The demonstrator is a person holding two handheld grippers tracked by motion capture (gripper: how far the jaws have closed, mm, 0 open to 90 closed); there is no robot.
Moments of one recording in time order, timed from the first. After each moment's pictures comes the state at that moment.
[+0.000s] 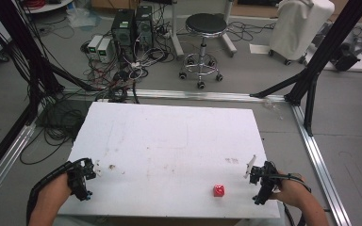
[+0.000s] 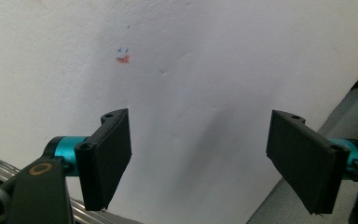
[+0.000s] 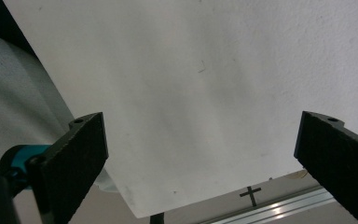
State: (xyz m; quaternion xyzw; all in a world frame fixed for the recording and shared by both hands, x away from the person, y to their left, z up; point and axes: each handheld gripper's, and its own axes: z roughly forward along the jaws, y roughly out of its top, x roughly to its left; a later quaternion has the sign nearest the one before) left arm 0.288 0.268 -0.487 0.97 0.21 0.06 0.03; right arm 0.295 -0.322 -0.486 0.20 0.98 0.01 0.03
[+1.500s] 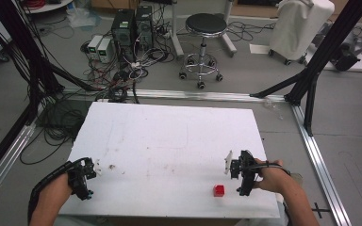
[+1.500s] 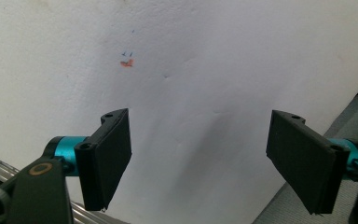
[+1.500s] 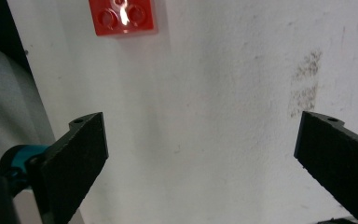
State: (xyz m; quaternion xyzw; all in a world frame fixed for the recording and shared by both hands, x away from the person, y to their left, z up) left arm 0.289 0.267 -0.488 0.97 0.22 0.07 0.03; right arm 0.316 -0.254 -0.469 0.07 1.00 0.01 0.05
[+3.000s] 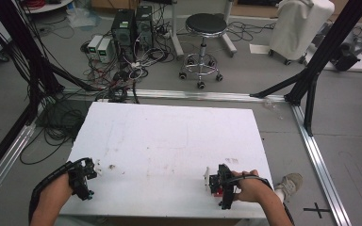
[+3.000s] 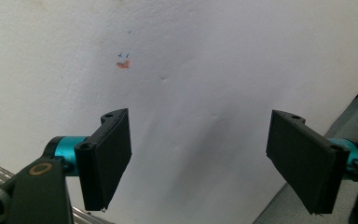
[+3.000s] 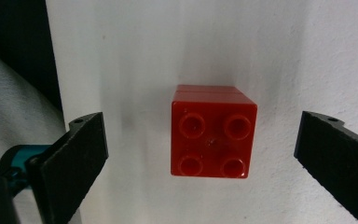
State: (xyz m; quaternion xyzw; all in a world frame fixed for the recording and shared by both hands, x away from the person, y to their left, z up) left arm 0.289 0.266 -0.491 0.97 0.22 0.06 0.03; right arm 0.295 -0.197 -0.518 0.00 1.00 0.01 0.01
